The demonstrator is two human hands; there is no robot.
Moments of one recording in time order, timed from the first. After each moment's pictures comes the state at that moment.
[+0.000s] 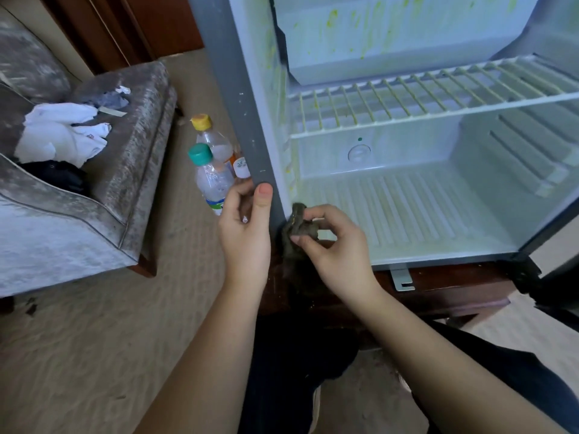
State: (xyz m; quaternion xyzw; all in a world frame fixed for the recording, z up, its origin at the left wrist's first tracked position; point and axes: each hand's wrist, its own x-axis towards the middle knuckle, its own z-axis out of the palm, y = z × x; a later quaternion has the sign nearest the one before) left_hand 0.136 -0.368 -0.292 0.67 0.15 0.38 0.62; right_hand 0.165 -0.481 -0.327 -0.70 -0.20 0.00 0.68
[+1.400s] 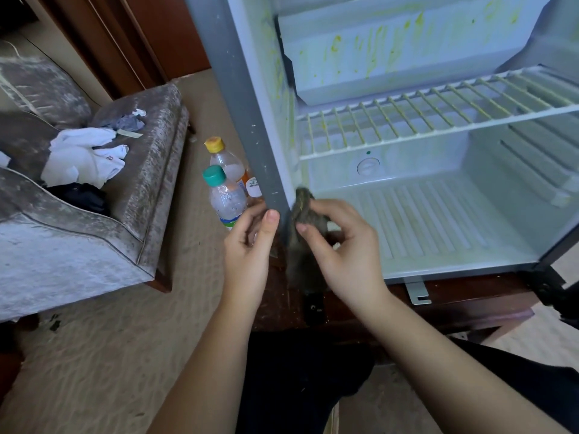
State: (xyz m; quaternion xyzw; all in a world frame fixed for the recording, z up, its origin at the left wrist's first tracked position) left_hand 0.120 -0.348 -0.285 0.72 0.12 0.29 0.62; right_hand 0.166 -0.473 -0.296 -0.69 -0.25 -0.13 0.67
